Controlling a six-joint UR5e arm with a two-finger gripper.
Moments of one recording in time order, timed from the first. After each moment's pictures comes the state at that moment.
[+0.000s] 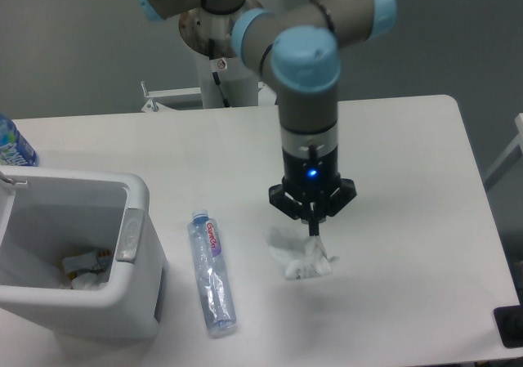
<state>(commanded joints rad) 2.48 -1.84 -1.40 -0.93 1.22 0.15</state>
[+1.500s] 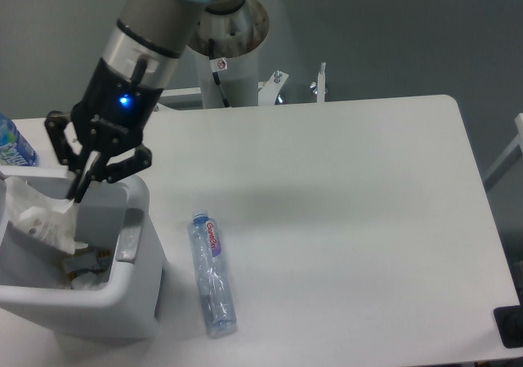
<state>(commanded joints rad) 2.19 -1.73 -1.52 -0.87 0.92 0.07</state>
